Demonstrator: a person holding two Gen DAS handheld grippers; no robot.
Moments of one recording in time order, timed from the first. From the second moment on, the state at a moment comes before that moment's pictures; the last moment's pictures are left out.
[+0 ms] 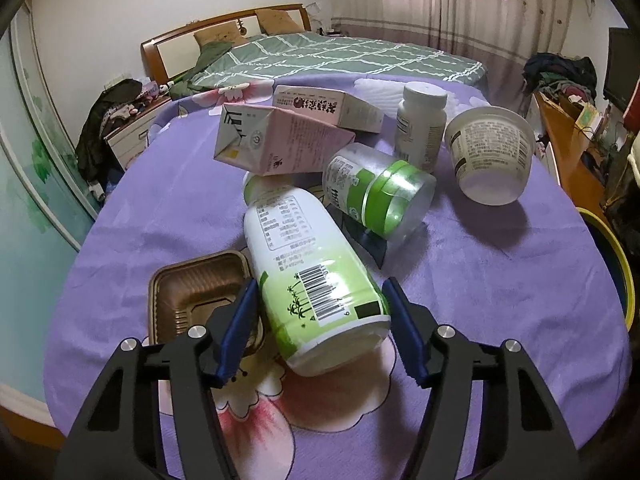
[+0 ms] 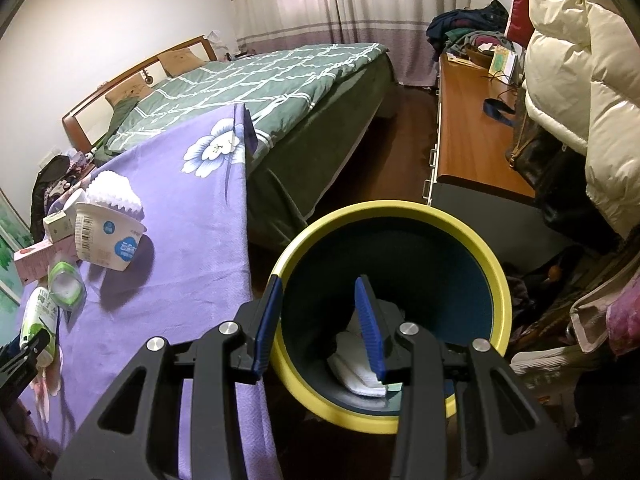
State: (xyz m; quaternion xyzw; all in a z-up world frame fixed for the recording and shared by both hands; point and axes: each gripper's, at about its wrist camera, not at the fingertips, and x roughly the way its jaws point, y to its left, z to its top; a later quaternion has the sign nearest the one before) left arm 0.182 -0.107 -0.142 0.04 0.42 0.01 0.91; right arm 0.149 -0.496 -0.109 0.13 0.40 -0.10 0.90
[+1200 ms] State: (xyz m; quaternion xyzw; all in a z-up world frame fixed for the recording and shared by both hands) left arm 0.141 -0.154 -0.040 0.06 0.32 -0.10 0.94; right arm 0.139 -0.507 -0.103 0.15 0.39 -0.10 0.90
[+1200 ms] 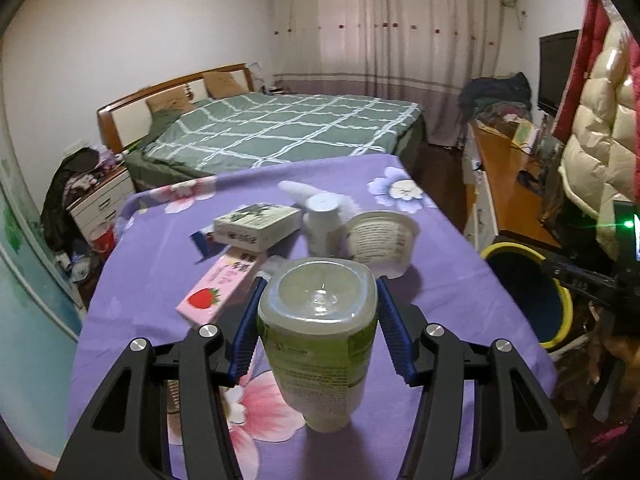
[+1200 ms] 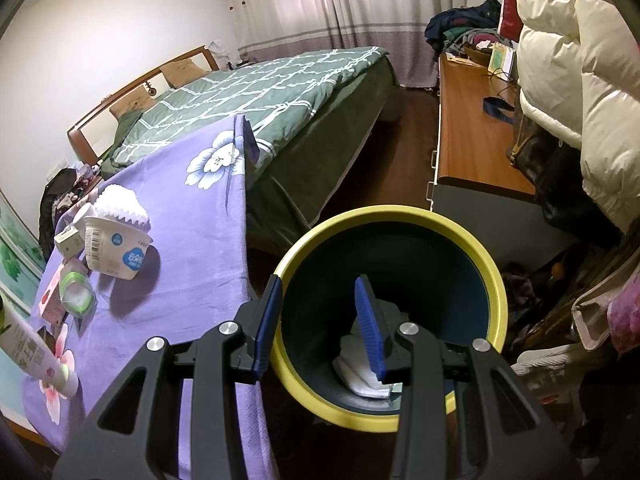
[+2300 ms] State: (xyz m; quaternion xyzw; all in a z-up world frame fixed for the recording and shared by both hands) left arm 0.177 -0.428 -0.064 0.11 0.36 -0.34 0.86; right arm 0.083 -0.607 -0.126 0.22 0.38 -0.18 0.88
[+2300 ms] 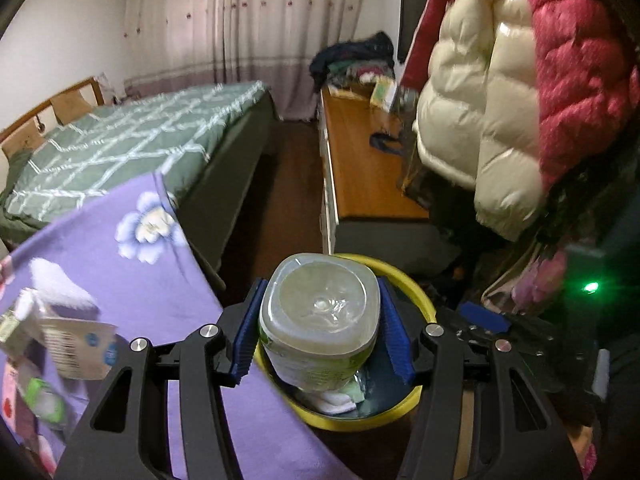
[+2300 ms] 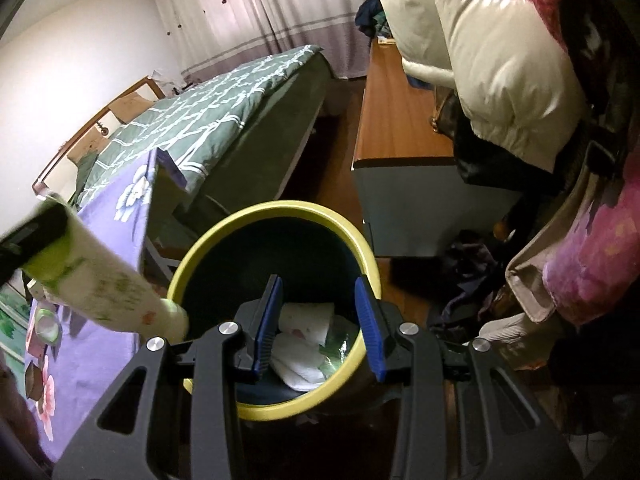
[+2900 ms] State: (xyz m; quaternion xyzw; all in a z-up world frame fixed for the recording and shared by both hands) left arm 0.163 -0.299 -0.044 0.06 0.34 -0.25 0.90; right arm 0.102 -0.565 -0.124 0.19 0.40 -0.14 0.89
